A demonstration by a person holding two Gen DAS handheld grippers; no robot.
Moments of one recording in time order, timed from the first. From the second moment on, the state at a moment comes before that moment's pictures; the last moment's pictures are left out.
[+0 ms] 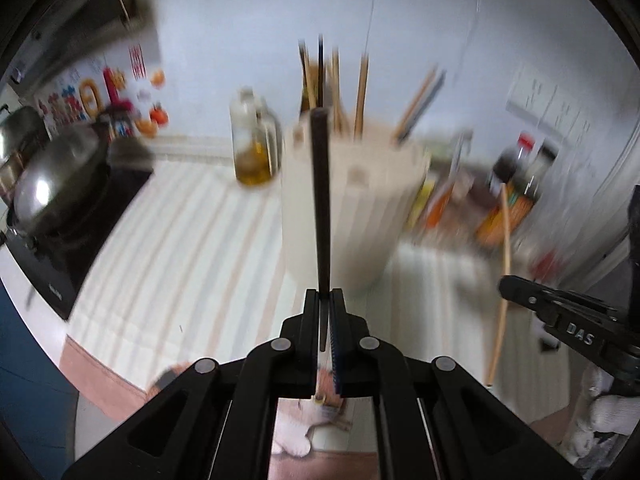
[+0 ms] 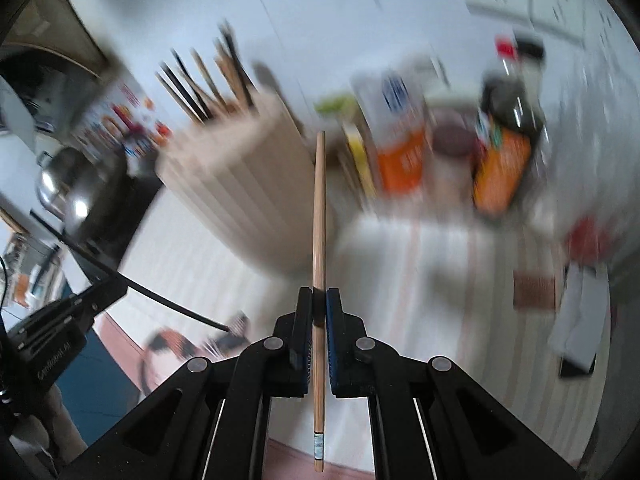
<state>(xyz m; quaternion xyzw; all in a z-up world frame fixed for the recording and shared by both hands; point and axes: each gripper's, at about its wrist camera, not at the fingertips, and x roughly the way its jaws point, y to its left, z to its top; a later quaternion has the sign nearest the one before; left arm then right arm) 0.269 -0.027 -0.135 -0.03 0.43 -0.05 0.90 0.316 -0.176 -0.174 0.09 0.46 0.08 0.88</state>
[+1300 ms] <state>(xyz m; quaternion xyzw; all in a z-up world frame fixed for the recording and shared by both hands) 0.459 -0.025 -0.096 -0.07 0.40 -0.06 0.91 0.505 -0.123 -0.057 0.12 0.22 0.08 0.96</state>
